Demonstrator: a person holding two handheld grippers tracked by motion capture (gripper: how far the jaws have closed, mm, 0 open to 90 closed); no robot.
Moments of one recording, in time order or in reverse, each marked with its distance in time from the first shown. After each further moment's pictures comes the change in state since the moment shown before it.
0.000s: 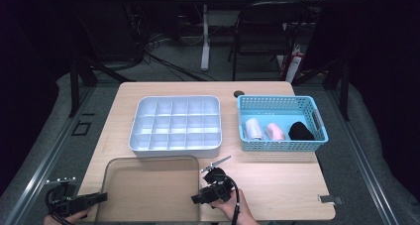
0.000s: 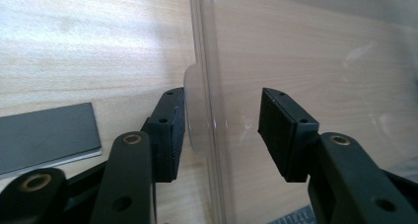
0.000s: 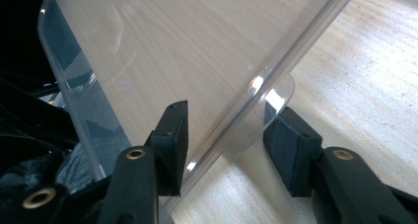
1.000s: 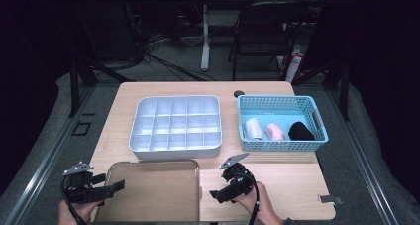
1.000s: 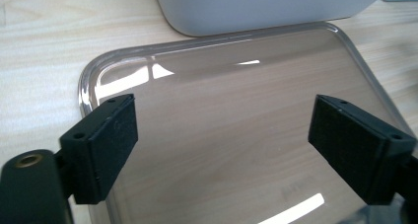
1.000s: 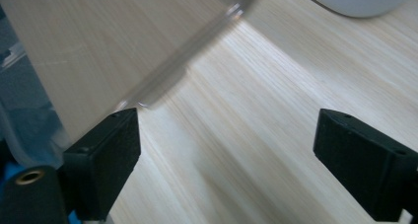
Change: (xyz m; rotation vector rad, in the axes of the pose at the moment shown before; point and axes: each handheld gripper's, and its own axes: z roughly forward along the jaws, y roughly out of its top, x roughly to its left) left arm -0.075 0.031 0.005 -0.113 0.059 0.282; right arm -0.019 -0.013 -0.055 -0.066 -0.234 -0.176
